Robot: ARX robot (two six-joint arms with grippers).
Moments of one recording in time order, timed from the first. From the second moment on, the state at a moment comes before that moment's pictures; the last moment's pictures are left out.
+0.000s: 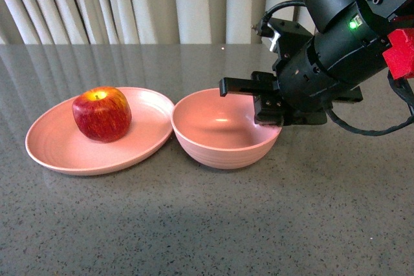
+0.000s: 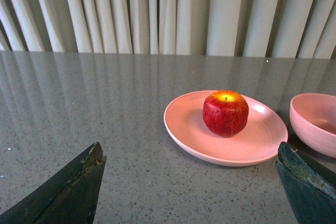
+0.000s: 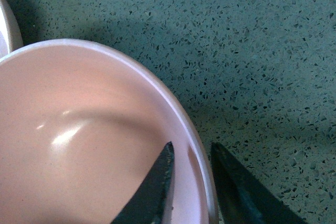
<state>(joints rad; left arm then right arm) 0.00 0.01 0.01 0.00 0.00 -0.01 0.39 1.98 1.34 -0.24 -0.09 0.27</state>
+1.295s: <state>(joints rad) 0.00 0.01 0.01 0.00 0.00 -0.01 0.00 0.61 0.32 0.28 0.00 0.14</state>
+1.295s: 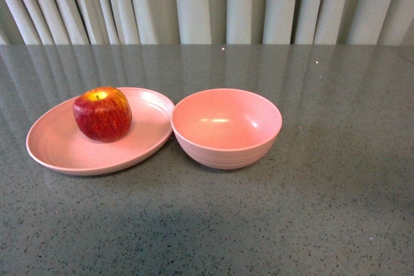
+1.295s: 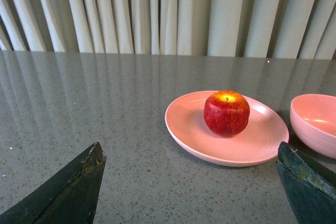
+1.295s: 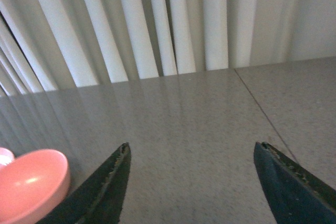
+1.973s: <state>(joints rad) 0.00 0.01 0.01 0.00 0.00 -0.01 0.00 0.24 0.07 0.17 0.00 0.01</state>
